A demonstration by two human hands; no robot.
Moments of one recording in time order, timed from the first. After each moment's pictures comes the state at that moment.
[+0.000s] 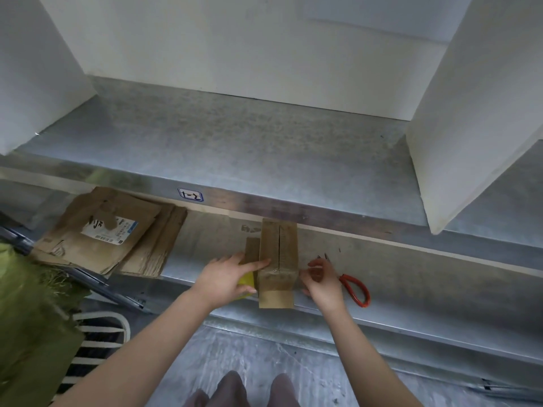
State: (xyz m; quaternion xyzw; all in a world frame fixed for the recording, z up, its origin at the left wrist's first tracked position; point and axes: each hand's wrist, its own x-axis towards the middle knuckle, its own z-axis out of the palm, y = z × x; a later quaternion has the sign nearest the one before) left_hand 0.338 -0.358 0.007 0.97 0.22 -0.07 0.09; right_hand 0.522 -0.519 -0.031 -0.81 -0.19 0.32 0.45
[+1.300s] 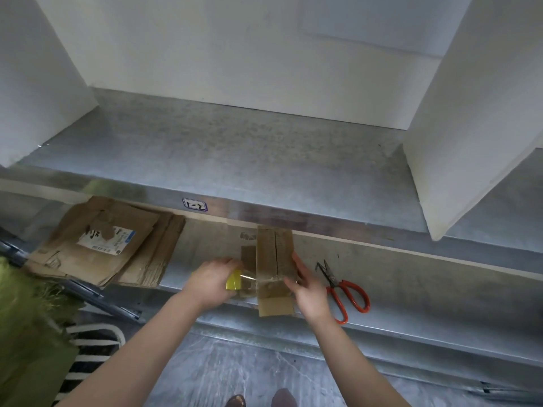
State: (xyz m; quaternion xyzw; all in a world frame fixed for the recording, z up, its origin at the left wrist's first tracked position) left_hand 0.327 -0.333 0.005 0.95 0.26 -0.04 0.16; right_hand 0.497 -0.504 -0.027 -0.76 -0.26 0.35 0.48
